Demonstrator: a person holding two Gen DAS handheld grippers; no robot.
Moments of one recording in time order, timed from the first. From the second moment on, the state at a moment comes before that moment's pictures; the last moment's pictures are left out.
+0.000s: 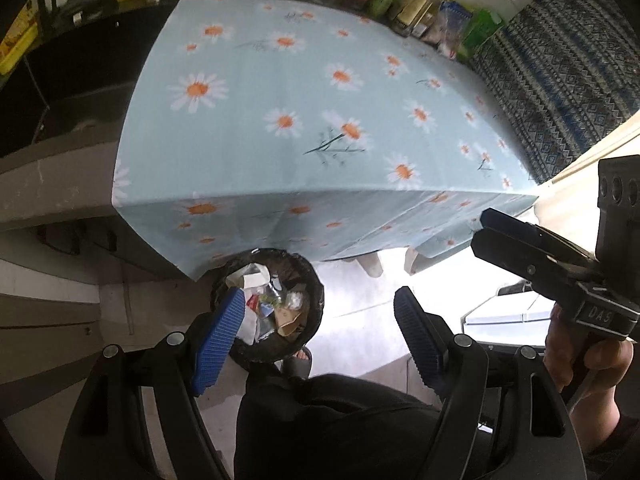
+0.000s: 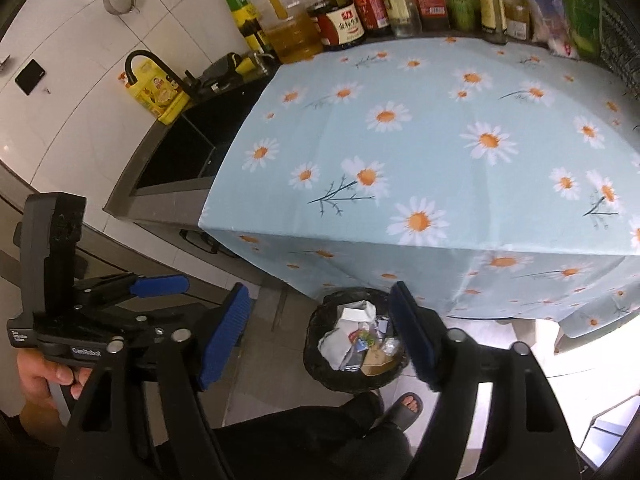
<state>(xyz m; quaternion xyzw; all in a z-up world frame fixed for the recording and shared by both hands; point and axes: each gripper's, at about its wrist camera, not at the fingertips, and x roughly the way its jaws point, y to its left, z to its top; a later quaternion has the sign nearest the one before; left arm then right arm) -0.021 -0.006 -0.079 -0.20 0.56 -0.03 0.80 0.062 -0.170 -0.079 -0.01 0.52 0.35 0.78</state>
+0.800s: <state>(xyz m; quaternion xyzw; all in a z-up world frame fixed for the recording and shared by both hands) -0.060 -0.071 0.001 -0.17 0.49 0.03 0.85 0.035 -0.279 -0.015 0.01 0.45 0.35 0.82</state>
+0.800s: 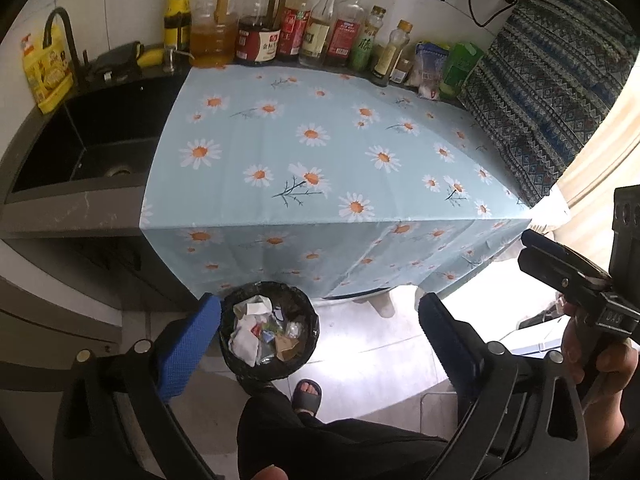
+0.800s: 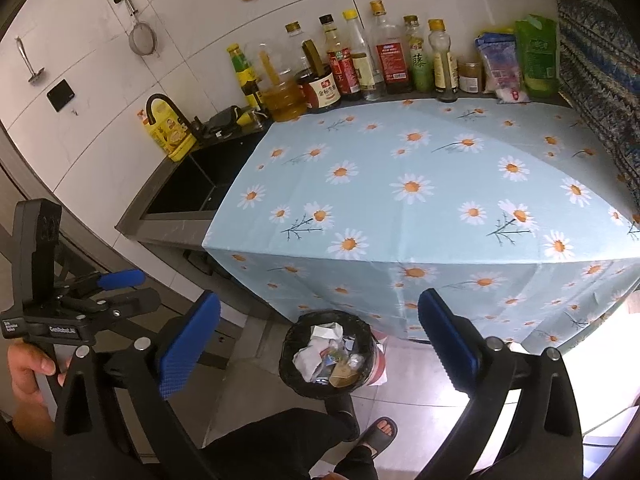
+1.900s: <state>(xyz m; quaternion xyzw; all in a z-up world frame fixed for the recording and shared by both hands) -0.076 -0.091 0.025 -0.13 0.46 0.03 0.88 0.017 -0.301 0.003 0.01 0.42 0.34 0.84</state>
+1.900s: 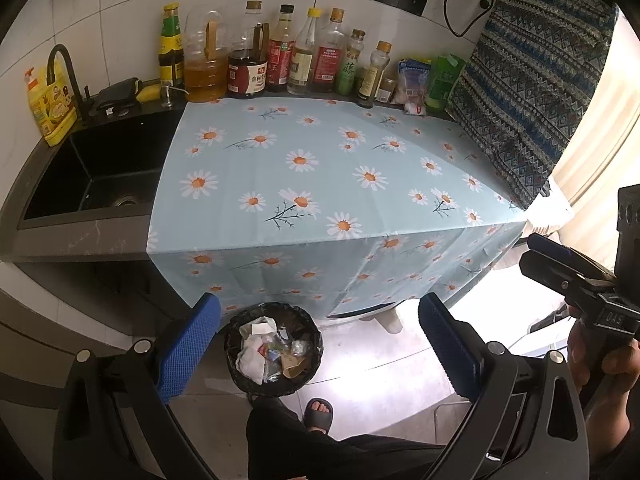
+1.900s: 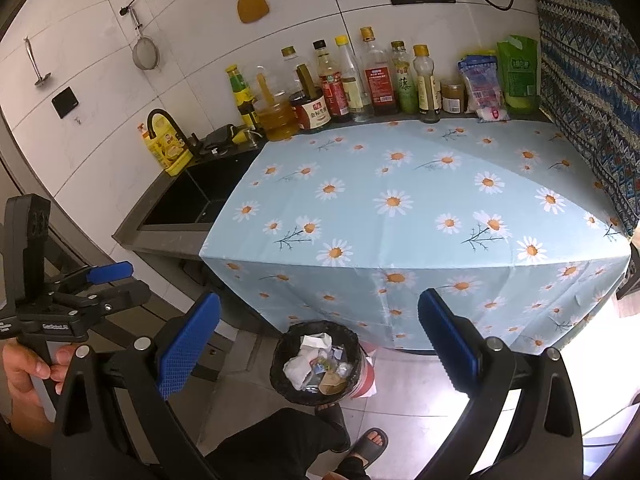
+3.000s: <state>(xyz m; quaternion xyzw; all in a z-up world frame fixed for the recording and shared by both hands) -0.082 -0.087 0.025 -0.13 0.45 0.05 0.88 0.020 -0.300 -0.005 0.01 0.44 0.33 0.83</state>
